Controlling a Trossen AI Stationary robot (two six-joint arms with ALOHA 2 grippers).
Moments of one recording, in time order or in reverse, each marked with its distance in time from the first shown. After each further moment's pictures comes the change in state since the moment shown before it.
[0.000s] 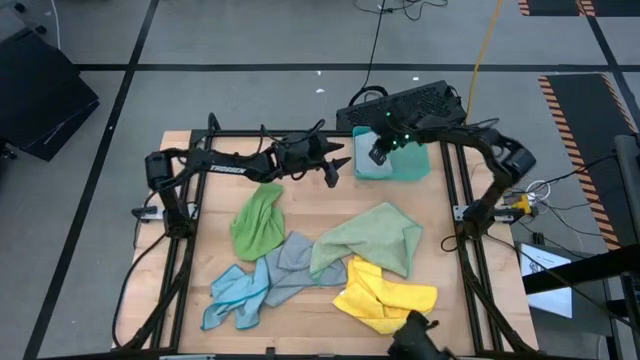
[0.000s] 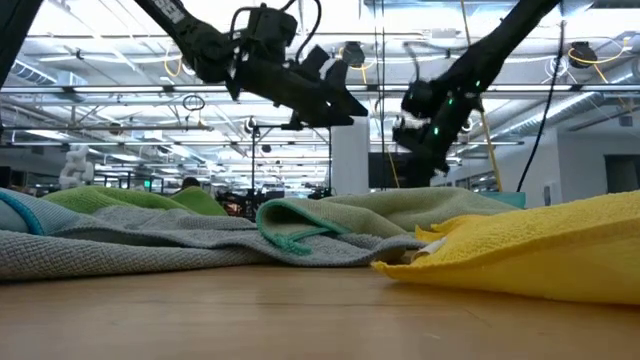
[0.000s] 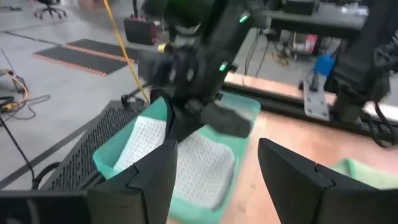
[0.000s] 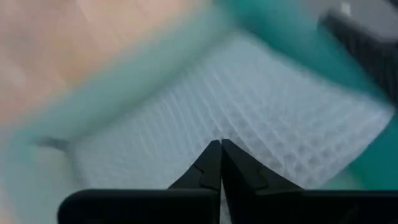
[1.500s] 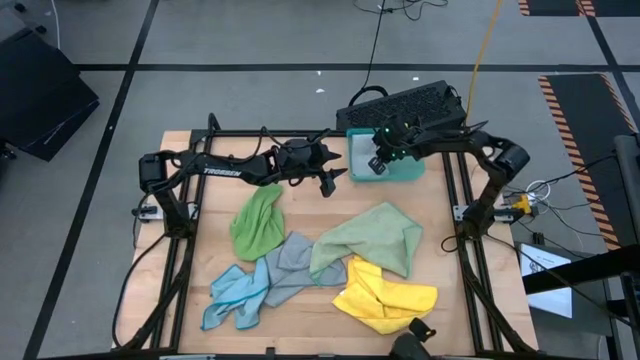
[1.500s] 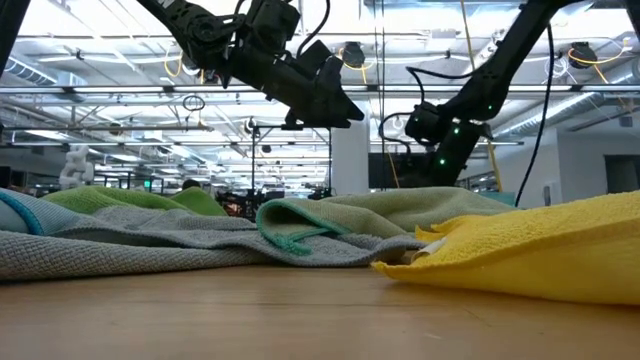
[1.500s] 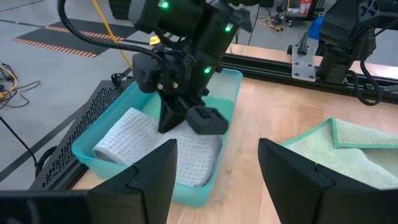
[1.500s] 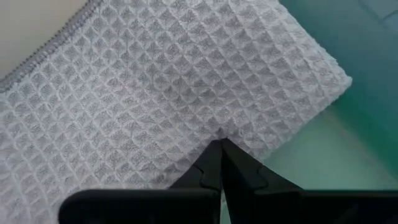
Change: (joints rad) left arm -0.044 -0.038 -0.001 -0.152 -0.003 0.041; right arm 0.041 0.026 -0.185 0.231 0.141 0.053
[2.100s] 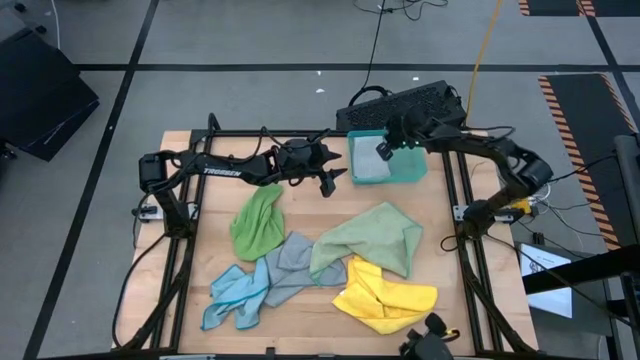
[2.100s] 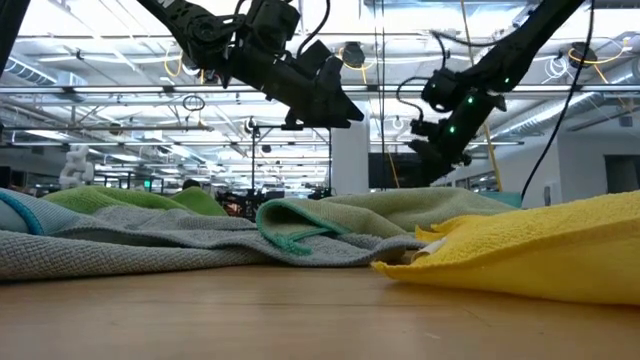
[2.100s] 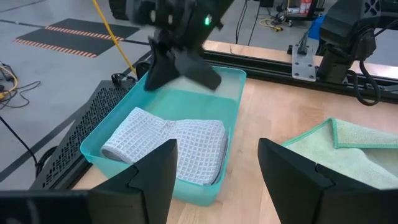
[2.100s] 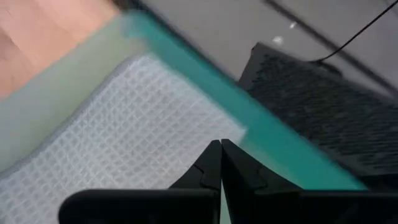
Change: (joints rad) left arm 0.001 0.000 0.000 0.001 0.000 0.001; right arm -0.064 -0.179 -0.001 -0.003 -0.006 0.029
